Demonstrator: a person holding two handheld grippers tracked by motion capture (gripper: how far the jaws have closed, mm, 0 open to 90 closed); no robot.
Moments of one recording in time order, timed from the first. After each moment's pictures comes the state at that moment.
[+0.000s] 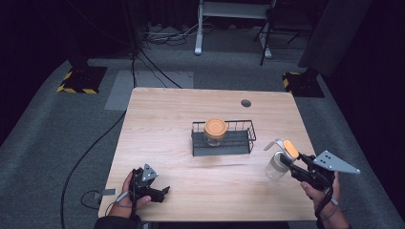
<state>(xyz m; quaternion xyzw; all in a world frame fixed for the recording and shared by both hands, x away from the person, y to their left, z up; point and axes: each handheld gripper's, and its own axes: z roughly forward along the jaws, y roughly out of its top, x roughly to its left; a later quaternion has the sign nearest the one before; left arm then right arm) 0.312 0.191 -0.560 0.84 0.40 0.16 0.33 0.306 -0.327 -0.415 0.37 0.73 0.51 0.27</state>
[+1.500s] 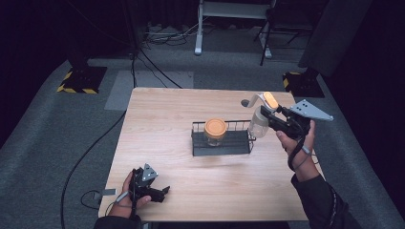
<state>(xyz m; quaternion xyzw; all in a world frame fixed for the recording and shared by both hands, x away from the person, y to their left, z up) 0.312 0.190 -0.560 0.84 0.40 0.16 0.33 0.407 -0.254 -0.348 0.37 0.69 0.54 0.31</state>
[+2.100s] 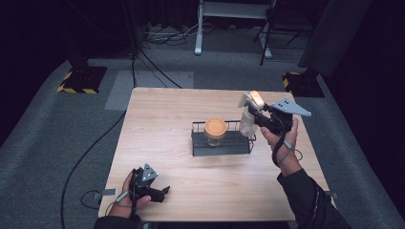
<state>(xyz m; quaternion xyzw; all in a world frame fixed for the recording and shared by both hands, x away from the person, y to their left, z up) 0.312 0.190 -0.560 0.84 0.40 0.16 0.33 0.426 -0.223 -0.367 0.39 0.69 0.52 0.31</state>
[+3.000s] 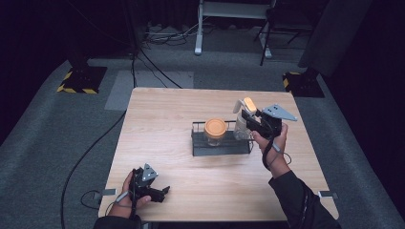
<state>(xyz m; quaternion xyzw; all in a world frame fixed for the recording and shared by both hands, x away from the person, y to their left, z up) 0.312 0.190 -0.560 0.84 0.40 0.16 0.33 0.436 -0.210 -0.404 0.42 0.69 0.51 0.30</state>
